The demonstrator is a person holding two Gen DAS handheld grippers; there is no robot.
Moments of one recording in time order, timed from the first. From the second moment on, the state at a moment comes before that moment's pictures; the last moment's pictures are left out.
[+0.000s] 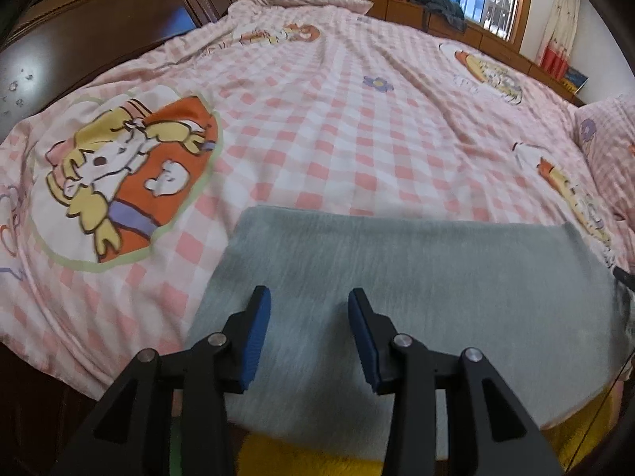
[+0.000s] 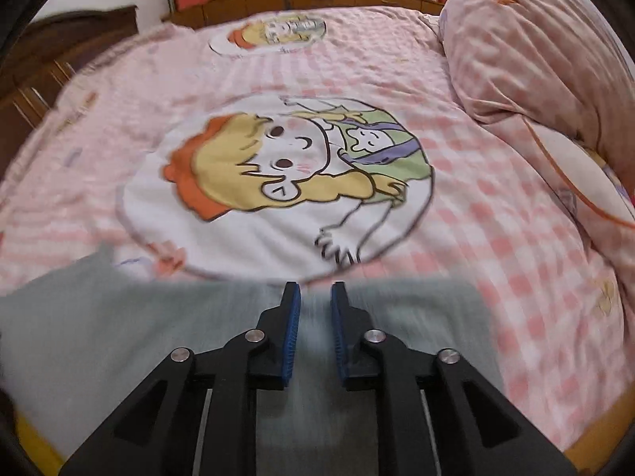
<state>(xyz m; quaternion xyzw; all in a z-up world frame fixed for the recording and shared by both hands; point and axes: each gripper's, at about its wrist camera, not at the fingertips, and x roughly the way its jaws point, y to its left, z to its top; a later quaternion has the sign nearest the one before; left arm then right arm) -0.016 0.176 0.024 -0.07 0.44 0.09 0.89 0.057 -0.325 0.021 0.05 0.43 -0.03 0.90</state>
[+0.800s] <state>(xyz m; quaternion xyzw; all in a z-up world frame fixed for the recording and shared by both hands) -0.056 0.238 0.001 -0.21 0.42 0.09 0.88 -0.012 -0.194 0.007 0.00 0.48 0.11 0.87</state>
